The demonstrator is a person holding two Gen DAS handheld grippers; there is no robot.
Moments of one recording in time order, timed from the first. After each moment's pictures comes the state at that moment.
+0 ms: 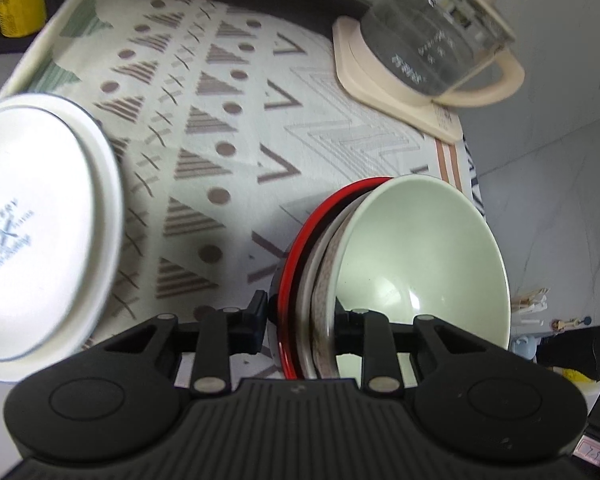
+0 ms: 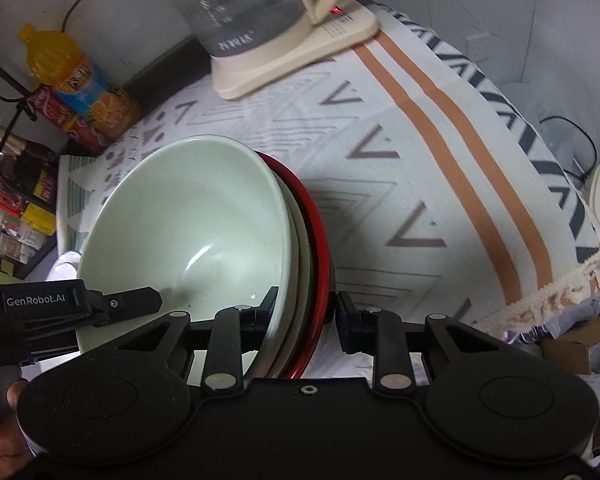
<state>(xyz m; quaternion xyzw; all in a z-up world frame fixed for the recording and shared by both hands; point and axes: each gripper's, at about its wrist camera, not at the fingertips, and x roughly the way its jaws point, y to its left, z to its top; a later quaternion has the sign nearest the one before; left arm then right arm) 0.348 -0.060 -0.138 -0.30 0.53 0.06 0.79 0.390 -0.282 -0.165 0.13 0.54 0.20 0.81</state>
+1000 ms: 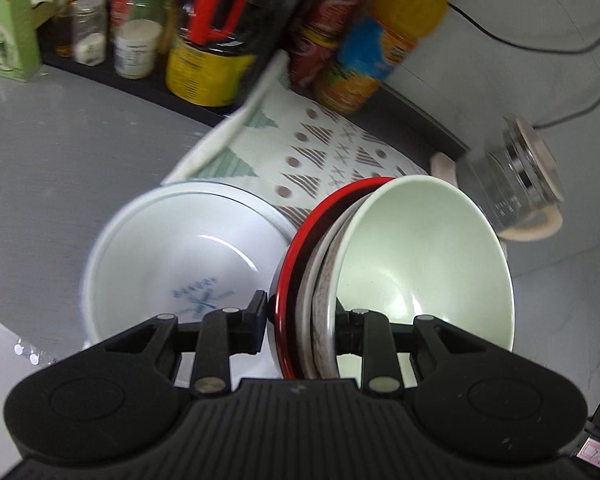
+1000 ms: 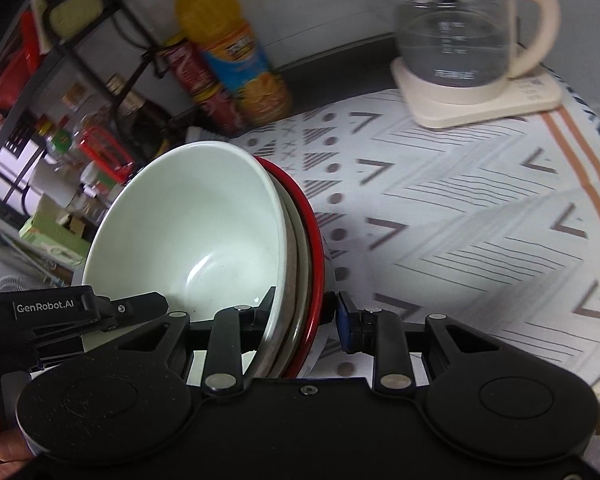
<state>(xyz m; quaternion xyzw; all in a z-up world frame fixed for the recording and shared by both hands) 0.270 0.080 -0.088 -0.36 0.45 0.18 0.80 0.372 -0.139 -0.100 0.08 0.50 0.32 0.80</state>
